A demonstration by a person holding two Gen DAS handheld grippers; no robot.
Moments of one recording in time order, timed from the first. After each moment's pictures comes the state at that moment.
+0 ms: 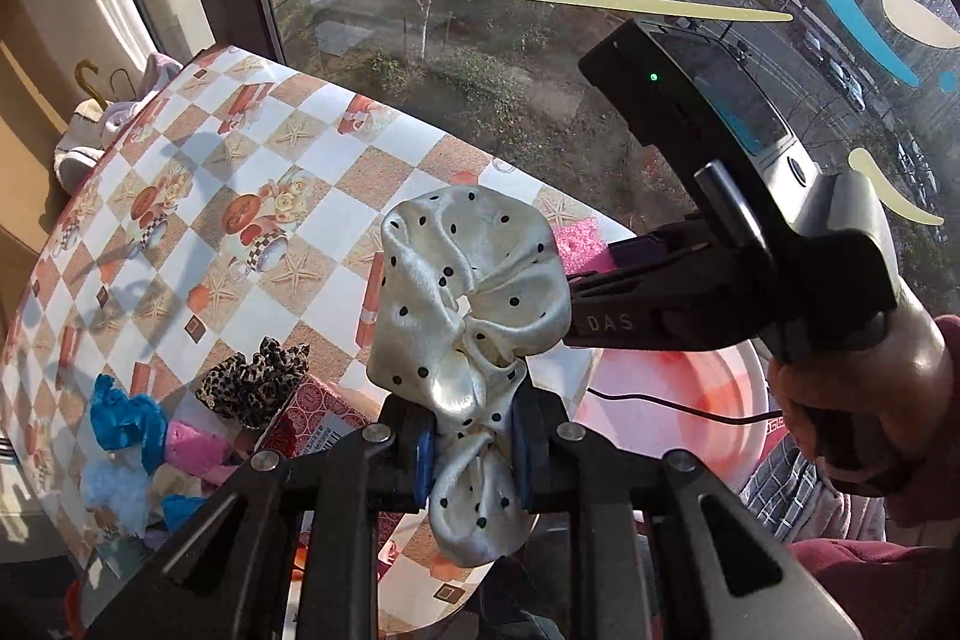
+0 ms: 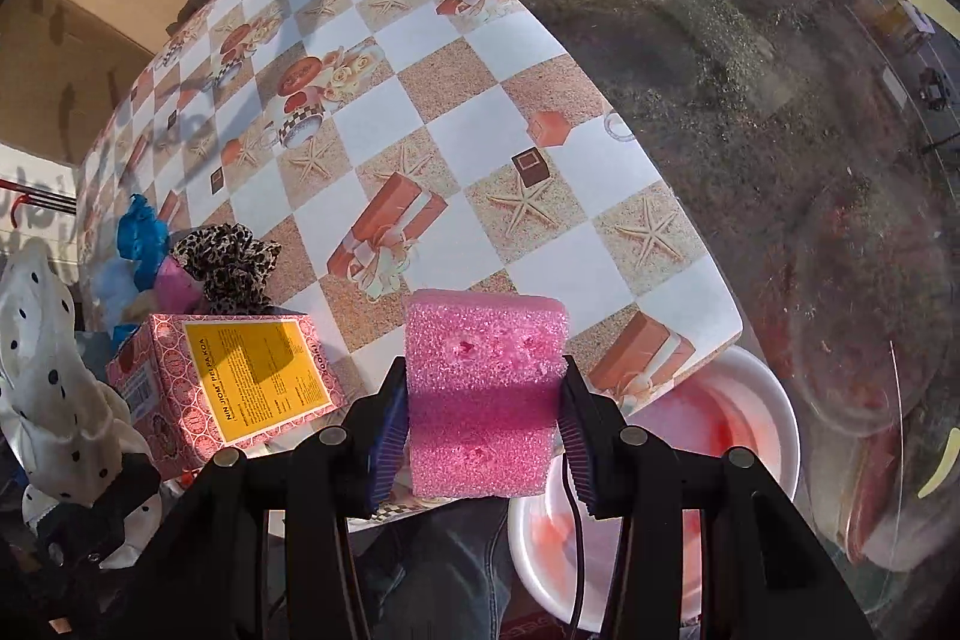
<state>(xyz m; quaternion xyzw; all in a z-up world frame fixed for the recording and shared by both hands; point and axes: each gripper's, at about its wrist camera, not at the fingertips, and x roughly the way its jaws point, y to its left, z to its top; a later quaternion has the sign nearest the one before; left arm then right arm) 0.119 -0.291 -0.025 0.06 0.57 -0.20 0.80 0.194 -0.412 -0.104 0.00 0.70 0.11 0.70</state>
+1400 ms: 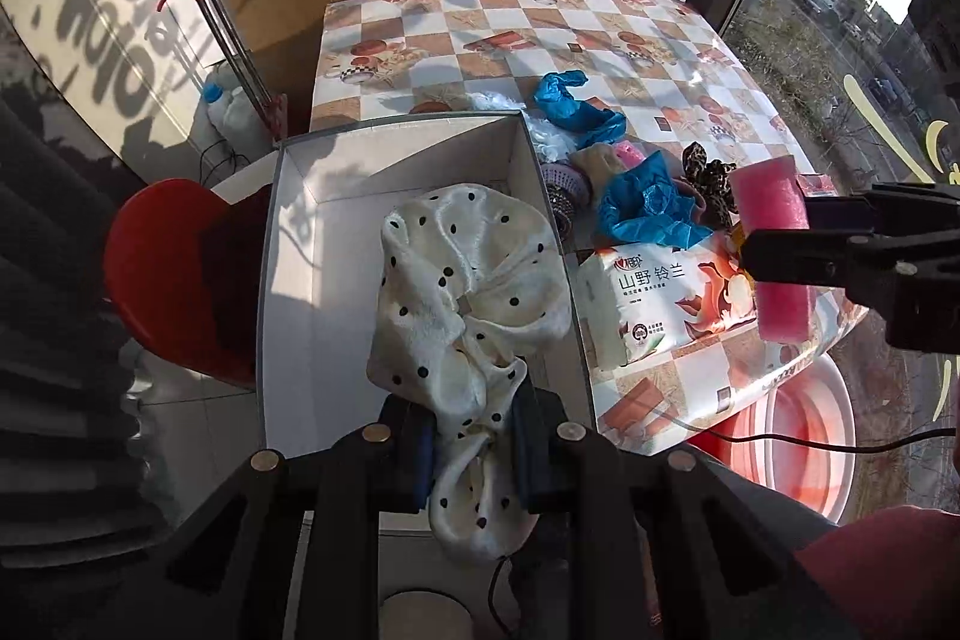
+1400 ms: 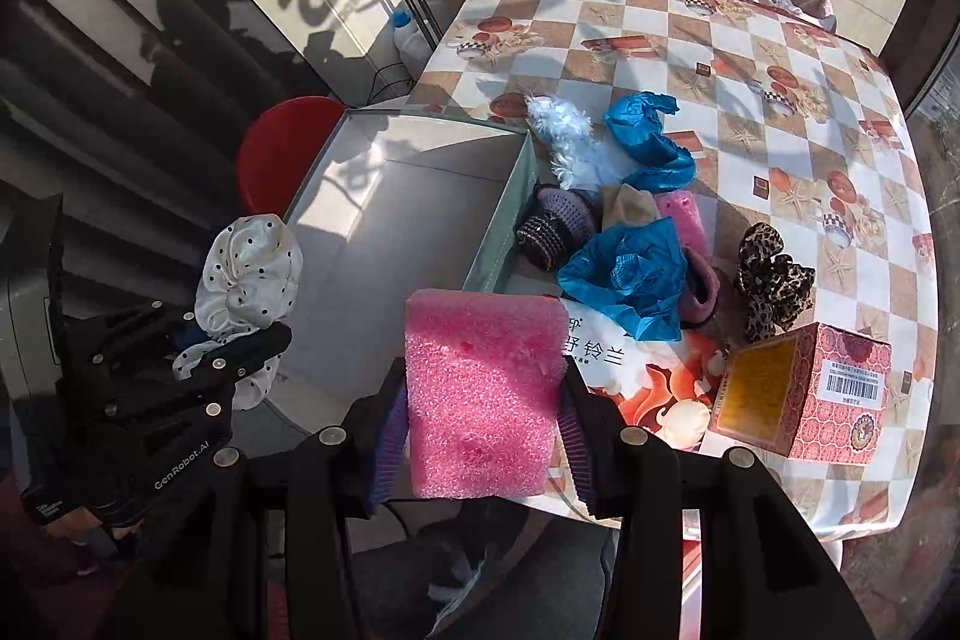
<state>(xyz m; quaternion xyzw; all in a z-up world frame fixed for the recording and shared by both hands) -0.156 0.000 -0.033 -0.15 0.56 0.19 0.79 -0.016 -0.102 -0.007 -0.18 0.59 0.46 0.64</state>
